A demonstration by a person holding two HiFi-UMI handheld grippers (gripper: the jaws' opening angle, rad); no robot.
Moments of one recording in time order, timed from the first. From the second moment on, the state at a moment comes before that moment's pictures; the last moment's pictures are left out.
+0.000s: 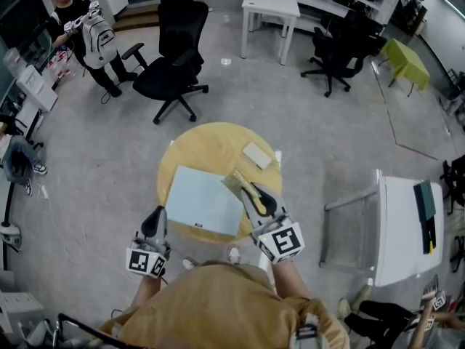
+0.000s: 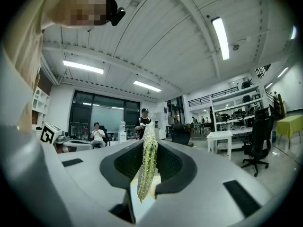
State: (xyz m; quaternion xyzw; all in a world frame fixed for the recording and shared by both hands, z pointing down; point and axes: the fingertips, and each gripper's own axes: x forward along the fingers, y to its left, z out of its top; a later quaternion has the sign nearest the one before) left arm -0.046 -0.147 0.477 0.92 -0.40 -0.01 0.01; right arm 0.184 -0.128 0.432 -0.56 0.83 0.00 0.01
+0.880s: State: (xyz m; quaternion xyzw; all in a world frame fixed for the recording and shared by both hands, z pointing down) left arm -0.117 -0.156 0.449 0.91 -0.41 -0.02 -0.02; right arm 0.134 -0.113 0.382 -0.59 0.81 0.07 0.03
